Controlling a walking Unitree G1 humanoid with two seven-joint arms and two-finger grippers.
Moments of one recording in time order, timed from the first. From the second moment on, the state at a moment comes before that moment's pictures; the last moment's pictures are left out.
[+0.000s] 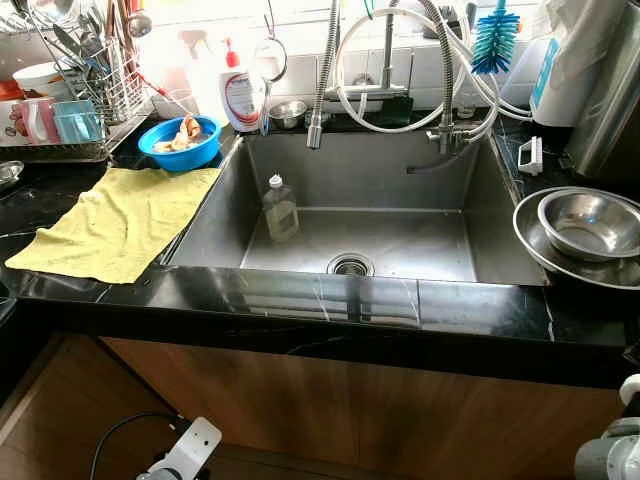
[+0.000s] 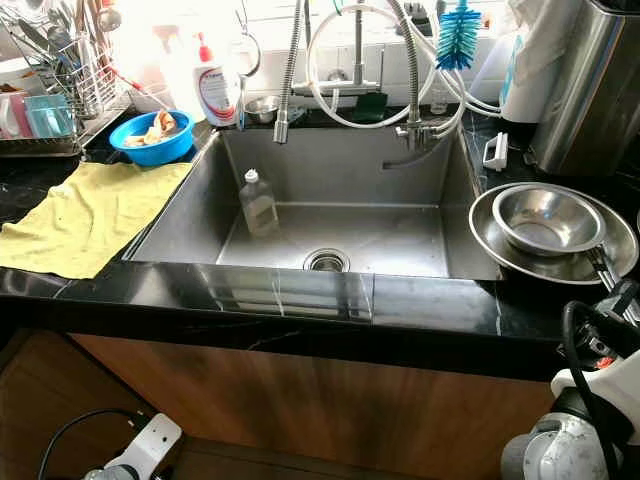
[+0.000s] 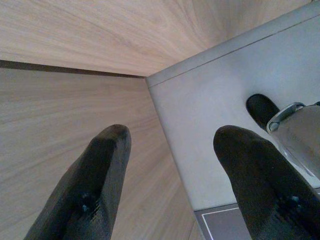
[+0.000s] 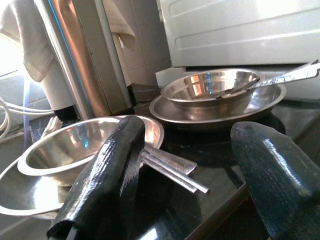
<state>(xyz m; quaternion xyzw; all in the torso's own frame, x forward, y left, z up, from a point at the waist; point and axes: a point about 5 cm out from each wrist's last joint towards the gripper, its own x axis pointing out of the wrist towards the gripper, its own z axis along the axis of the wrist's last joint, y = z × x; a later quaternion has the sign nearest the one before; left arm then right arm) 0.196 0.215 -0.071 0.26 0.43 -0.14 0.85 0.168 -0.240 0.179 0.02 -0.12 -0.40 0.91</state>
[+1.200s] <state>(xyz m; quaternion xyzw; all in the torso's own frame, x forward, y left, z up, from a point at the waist) 0.196 0.213 -0.071 0.26 0.43 -0.14 0.85 0.182 -0.207 0.183 -0.07 -0.11 -0.28 0.95</state>
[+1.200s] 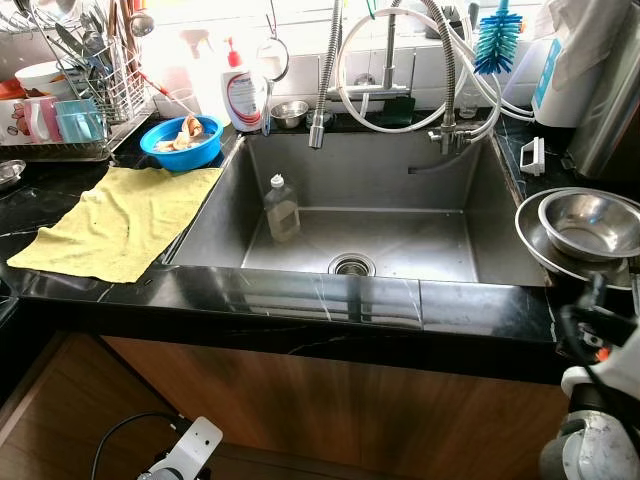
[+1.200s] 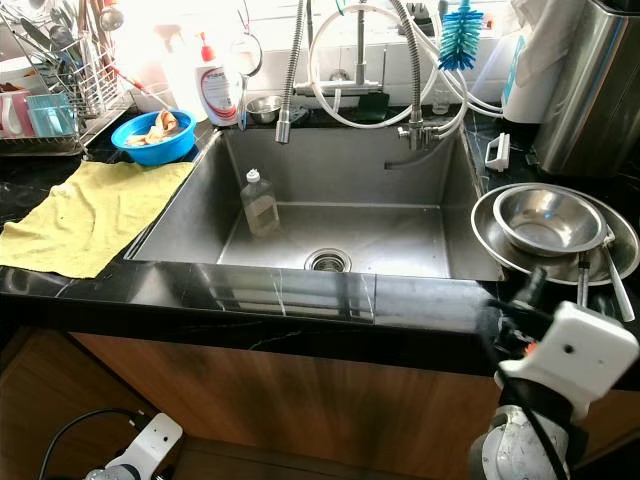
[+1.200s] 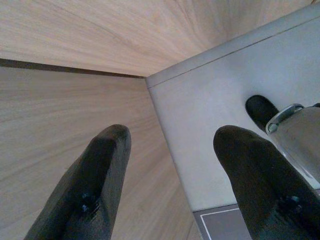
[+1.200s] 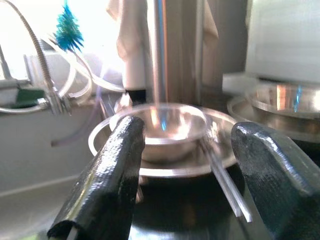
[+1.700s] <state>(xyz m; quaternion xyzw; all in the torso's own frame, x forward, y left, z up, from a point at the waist) 0.197 0.213 -0.071 0.26 0.43 -0.14 0.85 0.198 -0.181 0.185 -0.14 -0.10 -0.12 0.98</state>
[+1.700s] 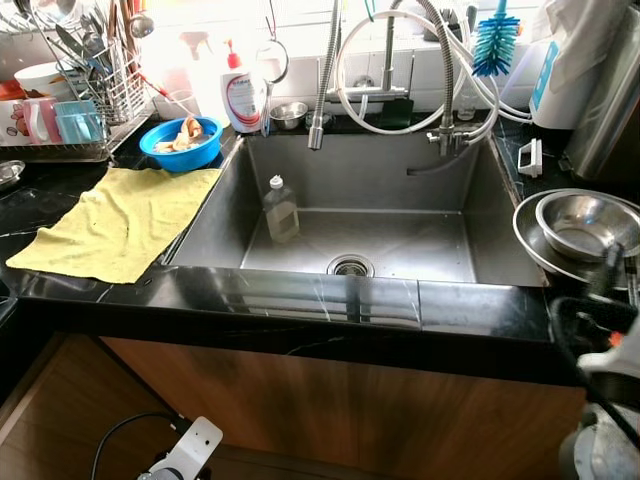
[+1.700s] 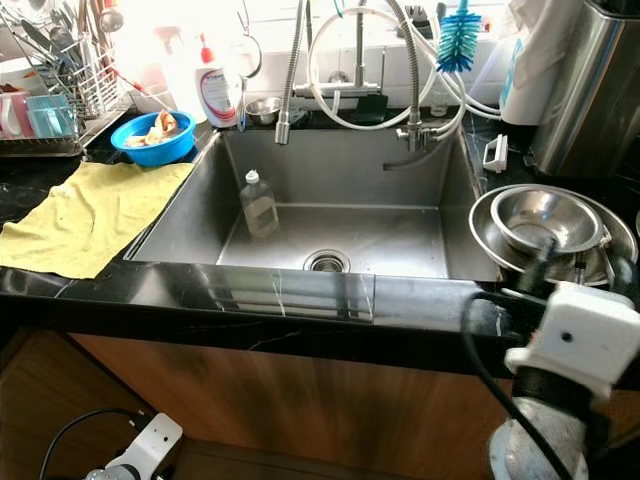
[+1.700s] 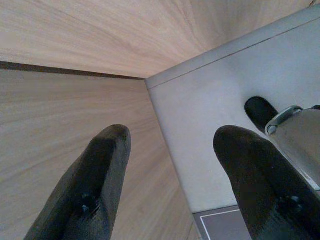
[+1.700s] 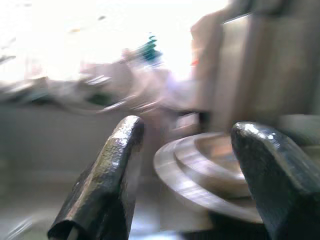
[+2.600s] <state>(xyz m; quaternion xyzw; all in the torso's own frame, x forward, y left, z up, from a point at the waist) 0.198 0.214 -0.071 0.26 0.44 -0.13 0.85 0.194 -0.233 0.202 -0.51 0.00 0.04 0.86</state>
